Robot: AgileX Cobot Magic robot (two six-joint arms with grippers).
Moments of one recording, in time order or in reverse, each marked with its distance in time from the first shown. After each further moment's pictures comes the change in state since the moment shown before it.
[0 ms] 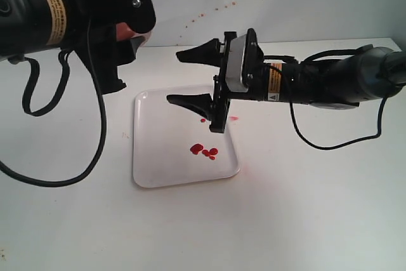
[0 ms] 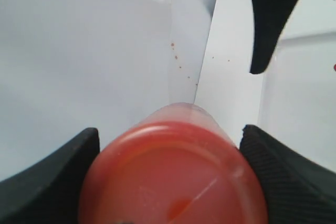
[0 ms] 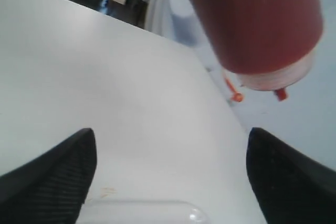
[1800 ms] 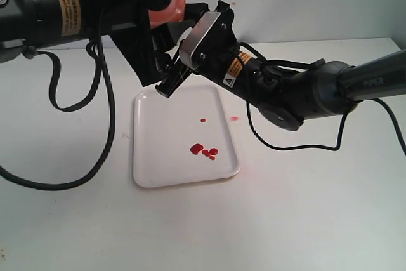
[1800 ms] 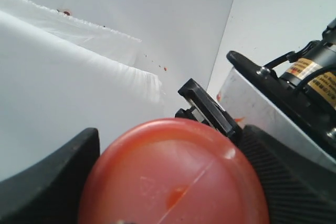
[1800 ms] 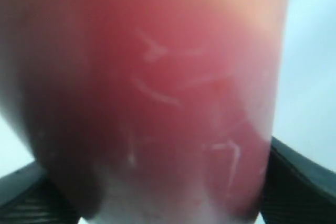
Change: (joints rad) left arm 0.000 0.000 0.000 -0.117 -0.299 -0.017; right arm 0.195 0.002 0.000 0.682 0.015 -0.349
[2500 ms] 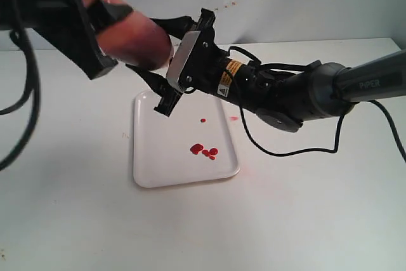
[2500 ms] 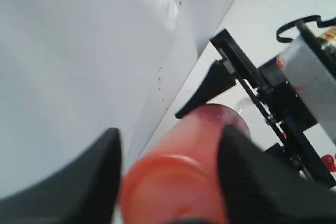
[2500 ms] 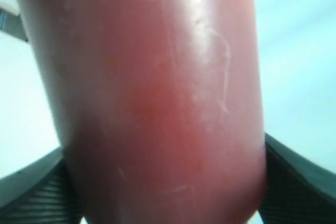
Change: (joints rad) left arm 0.000 -0.168 0.000 -0.251 0.324 0.007; right arm 0.015 0.000 0.000 -0.109 0.074 -0.106
